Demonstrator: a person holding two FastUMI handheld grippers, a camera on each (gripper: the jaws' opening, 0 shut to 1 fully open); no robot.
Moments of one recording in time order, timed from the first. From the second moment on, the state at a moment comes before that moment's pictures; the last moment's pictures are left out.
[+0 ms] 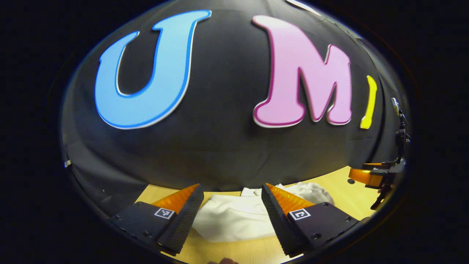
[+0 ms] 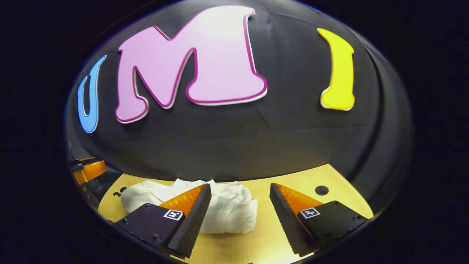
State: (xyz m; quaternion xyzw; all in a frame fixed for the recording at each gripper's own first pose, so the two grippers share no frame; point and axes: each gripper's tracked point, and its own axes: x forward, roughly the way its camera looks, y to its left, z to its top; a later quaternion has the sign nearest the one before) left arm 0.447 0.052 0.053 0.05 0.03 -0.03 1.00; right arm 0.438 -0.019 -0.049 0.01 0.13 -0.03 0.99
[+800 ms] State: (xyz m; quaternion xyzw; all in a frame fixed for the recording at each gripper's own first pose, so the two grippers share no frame) left arm 0.180 0.066 0.094 0.00 -0.04 -0.05 1.00; right arm 0.182 0.036 -0.007 -0.02 0.10 0.01 0.99
